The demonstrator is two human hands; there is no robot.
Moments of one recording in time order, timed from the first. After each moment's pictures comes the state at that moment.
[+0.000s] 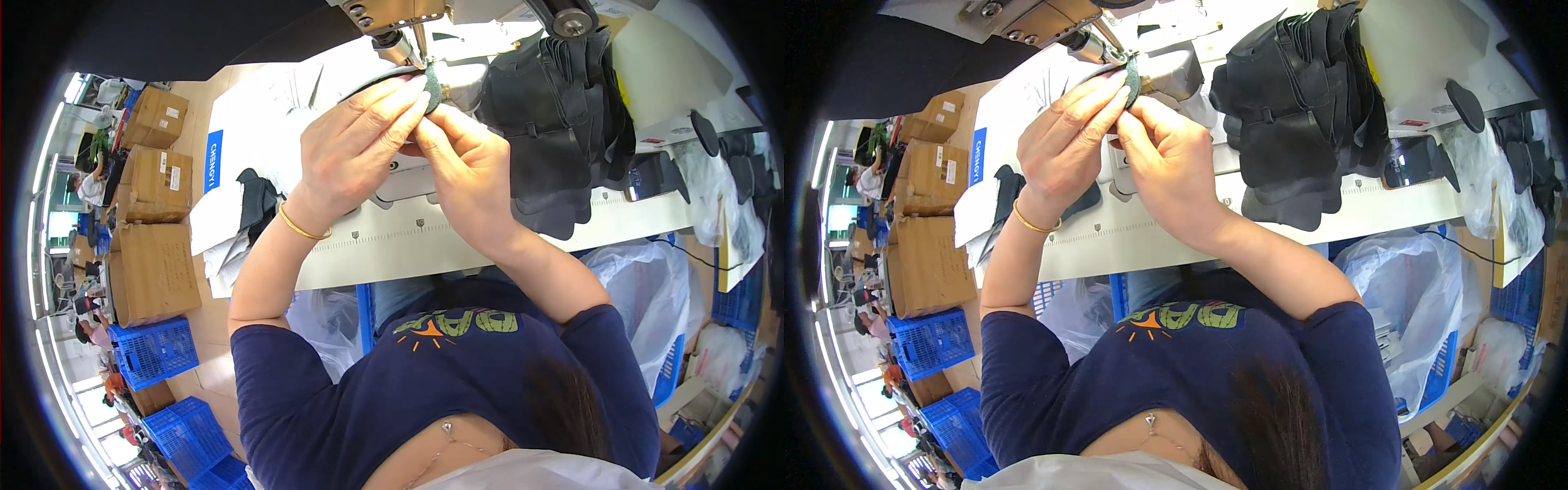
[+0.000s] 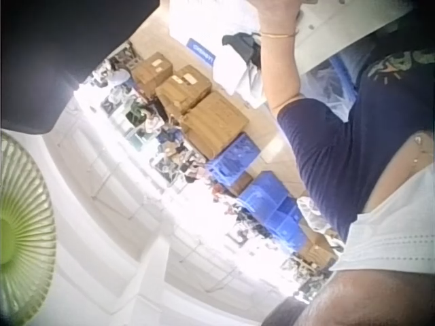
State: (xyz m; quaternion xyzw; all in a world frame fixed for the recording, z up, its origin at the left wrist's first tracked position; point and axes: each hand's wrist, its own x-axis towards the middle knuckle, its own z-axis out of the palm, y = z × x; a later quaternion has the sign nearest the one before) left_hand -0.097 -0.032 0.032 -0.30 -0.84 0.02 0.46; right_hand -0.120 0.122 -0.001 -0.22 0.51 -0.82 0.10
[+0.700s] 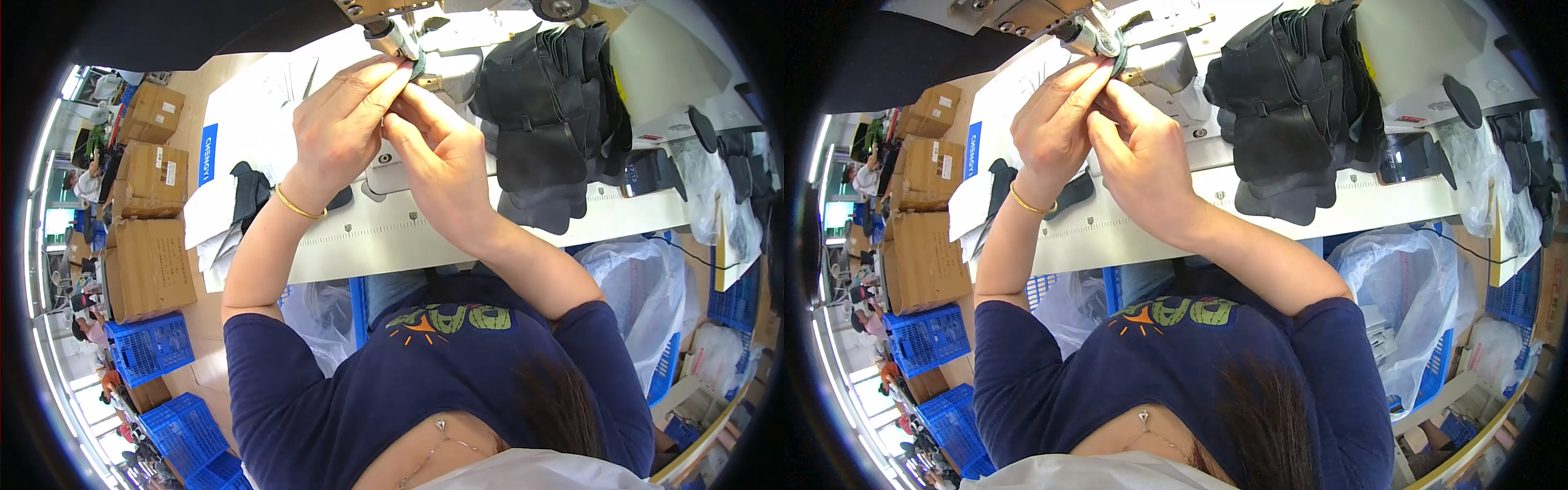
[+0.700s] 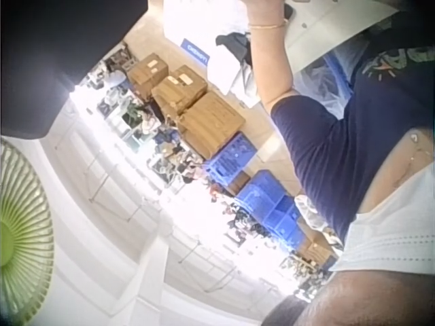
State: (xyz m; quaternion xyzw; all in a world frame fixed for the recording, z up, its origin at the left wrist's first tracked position) left_hand -0.109 -0.035 0.025 -0.26 -0.84 -0.04 0.48; right_hand -0.114 0.111 0.005 -0.25 0.50 -0.83 0.08
